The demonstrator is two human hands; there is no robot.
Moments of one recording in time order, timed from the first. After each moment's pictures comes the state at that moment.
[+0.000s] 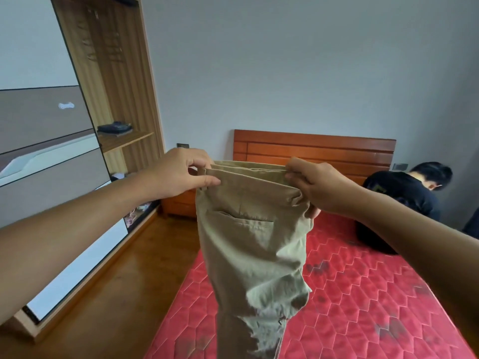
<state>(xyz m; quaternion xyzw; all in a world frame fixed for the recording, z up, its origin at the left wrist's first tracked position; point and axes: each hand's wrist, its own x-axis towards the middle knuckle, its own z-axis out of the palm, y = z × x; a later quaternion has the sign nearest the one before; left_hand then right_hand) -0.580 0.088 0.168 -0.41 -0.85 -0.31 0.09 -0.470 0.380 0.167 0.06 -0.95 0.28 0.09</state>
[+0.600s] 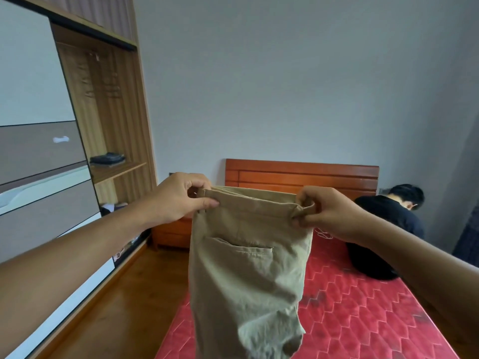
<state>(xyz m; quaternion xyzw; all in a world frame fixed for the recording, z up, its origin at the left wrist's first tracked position) -0.574 0.100 0.187 -0.39 -0.83 -0.39 0.08 -0.444 0.409 0.181 0.08 -0.90 0.41 0.11</state>
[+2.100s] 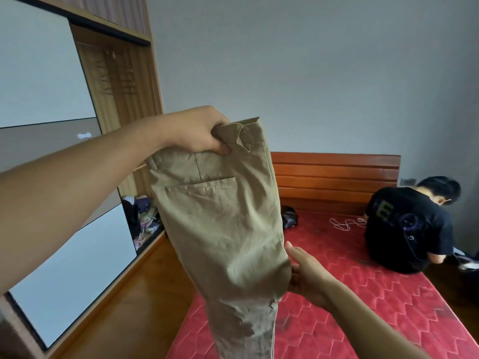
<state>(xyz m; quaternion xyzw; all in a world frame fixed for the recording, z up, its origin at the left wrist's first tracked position) -0.573 0.125 0.301 -0.41 -0.90 -0.15 0.08 -0.477 0.369 0.000 -0.16 -0.61 0.78 -0.06</state>
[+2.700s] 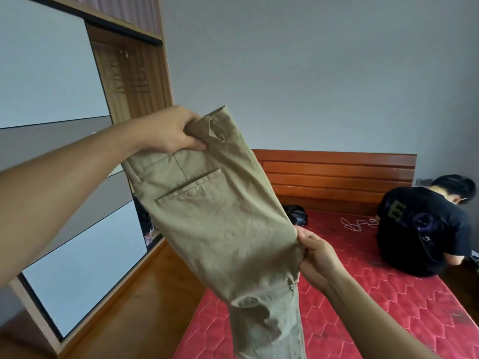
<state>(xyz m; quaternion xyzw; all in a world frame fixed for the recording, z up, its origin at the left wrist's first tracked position) -0.593 0.057 0.294 -0.35 -0.91 -0.20 0.10 -0.495 0.354 0.019 -0.08 -0.43 0.90 0.07</state>
